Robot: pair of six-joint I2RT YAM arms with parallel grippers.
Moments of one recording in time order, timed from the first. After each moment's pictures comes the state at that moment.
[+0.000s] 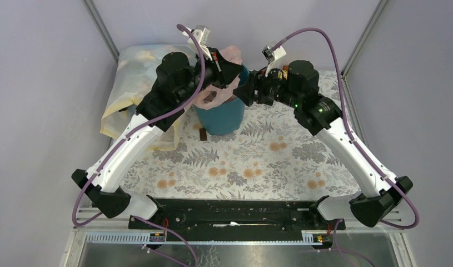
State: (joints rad) left arm -0.70 1.41 1.72 -0.26 0.13 -0.45; right arm 0.60 1.33 1.54 -0.36 -0.30 0.22
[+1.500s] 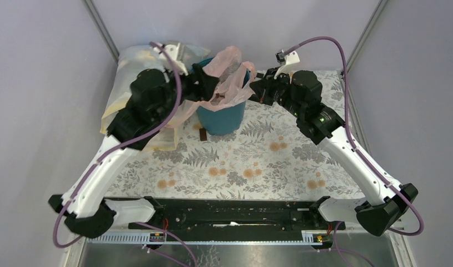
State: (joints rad) left arm -0.70 1.25 1.65 -0.48 -0.09 -0.33; right arm 0.61 1.26 1.39 -0.24 -0.04 0.31
